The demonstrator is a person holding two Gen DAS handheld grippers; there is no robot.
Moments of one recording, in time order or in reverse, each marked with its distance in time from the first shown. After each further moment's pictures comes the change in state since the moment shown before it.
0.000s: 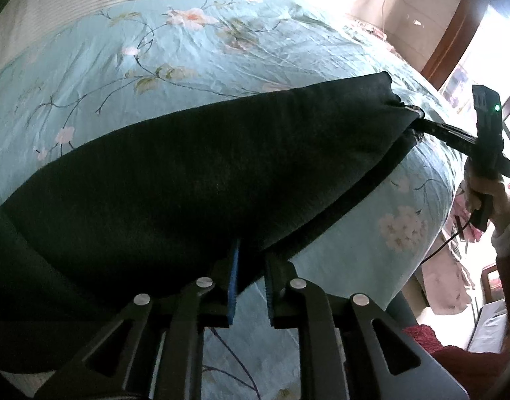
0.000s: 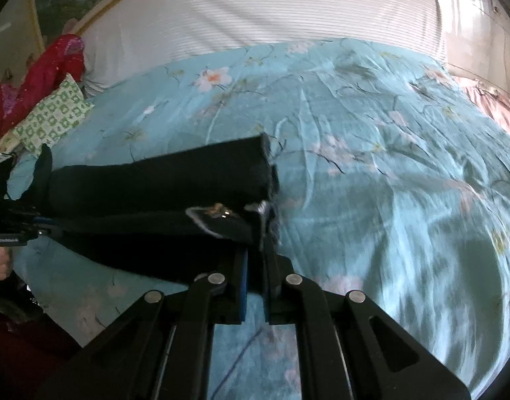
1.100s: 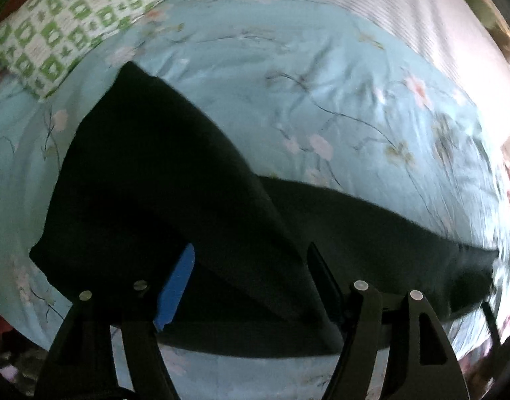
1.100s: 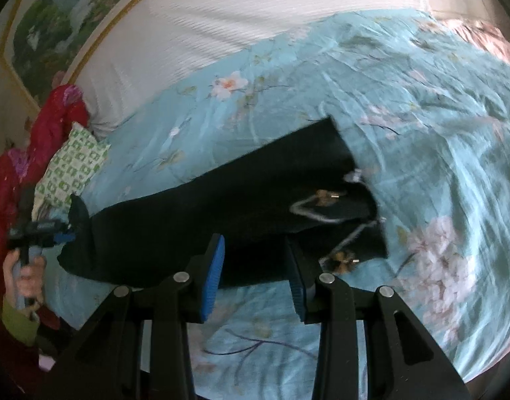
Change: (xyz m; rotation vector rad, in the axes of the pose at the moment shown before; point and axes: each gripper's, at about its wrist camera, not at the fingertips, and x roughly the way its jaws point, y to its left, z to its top) left arm -0.072 0.177 0.005 -0.690 0.008 0.349; right arm -0.005 0.064 0.003 0.210 -0.012 0.125
